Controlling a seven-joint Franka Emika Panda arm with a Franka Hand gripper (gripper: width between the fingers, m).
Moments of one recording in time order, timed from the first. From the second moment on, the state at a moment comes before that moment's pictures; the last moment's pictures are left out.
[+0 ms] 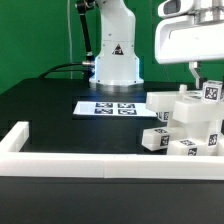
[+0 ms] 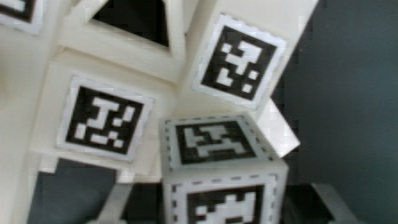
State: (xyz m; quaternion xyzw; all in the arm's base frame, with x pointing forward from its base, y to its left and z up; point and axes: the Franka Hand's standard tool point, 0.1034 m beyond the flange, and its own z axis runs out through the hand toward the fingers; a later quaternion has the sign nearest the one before) arm 0.582 0.127 0.122 -0.93 0.33 -0.10 0.07
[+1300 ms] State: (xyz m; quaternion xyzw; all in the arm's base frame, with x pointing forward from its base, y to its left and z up) arm 0.582 0.131 0.122 -0.91 0.40 -0.09 0.09
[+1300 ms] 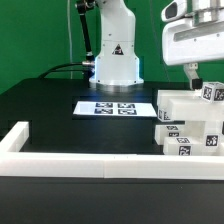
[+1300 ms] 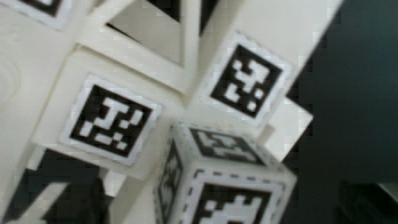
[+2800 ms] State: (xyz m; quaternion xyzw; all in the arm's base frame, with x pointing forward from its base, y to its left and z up) arm 0.579 0.133 0.126 -1.00 0.08 -0.02 0.04
